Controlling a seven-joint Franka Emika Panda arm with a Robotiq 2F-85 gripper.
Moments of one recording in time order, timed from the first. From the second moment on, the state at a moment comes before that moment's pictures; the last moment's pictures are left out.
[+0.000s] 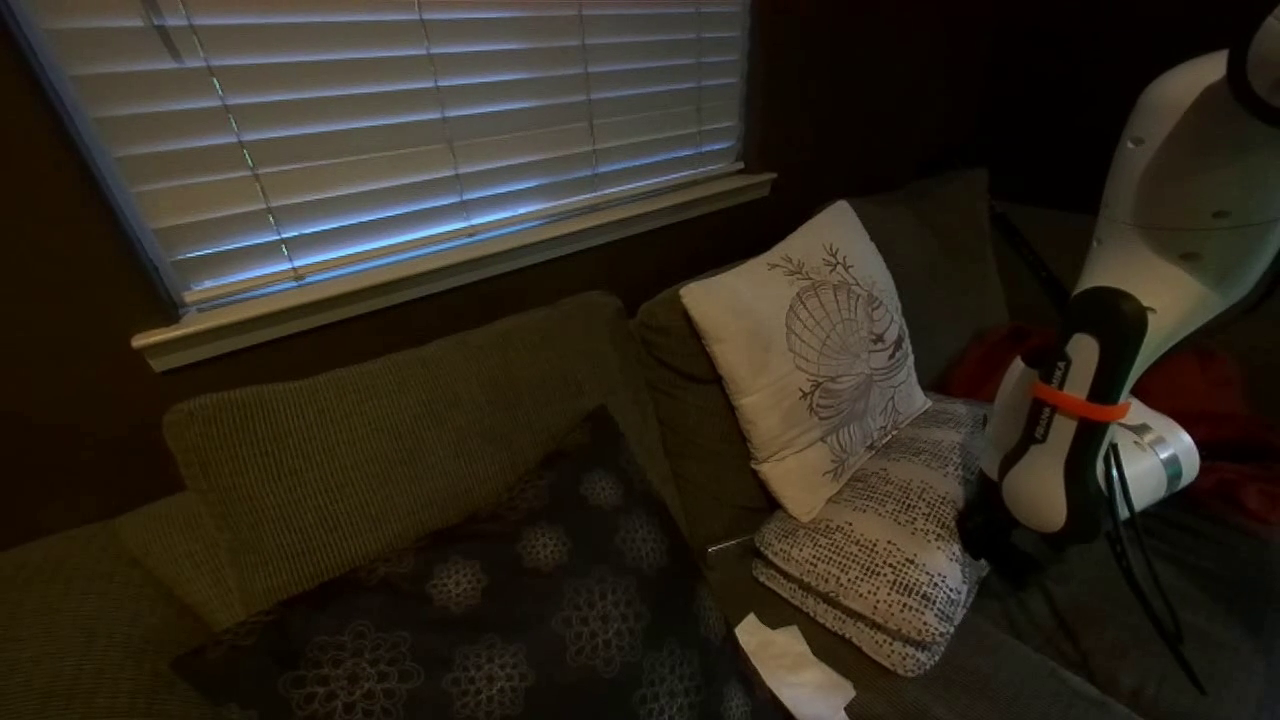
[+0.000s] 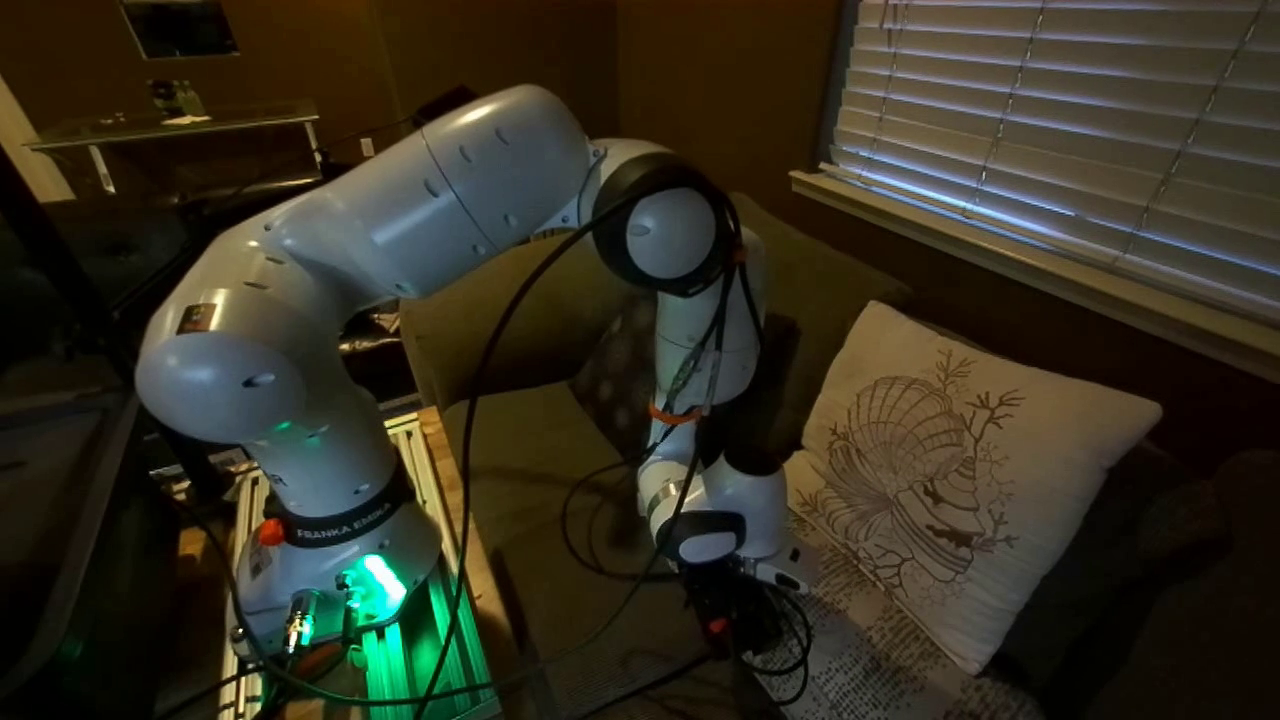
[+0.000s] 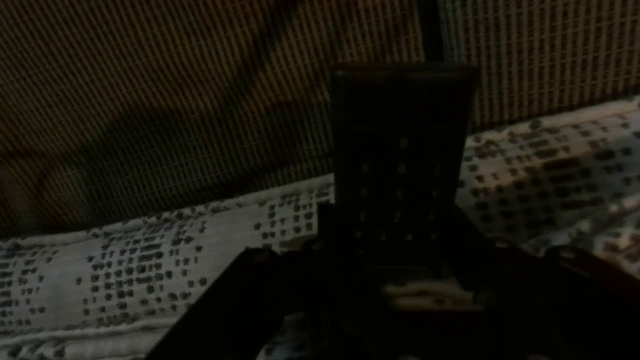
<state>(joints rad) -0.16 1.14 -0.16 -2.08 0.05 3.30 -0.05</state>
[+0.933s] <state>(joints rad) -0.17 1.18 -0.14 -2.08 0.05 3.41 -0.05</state>
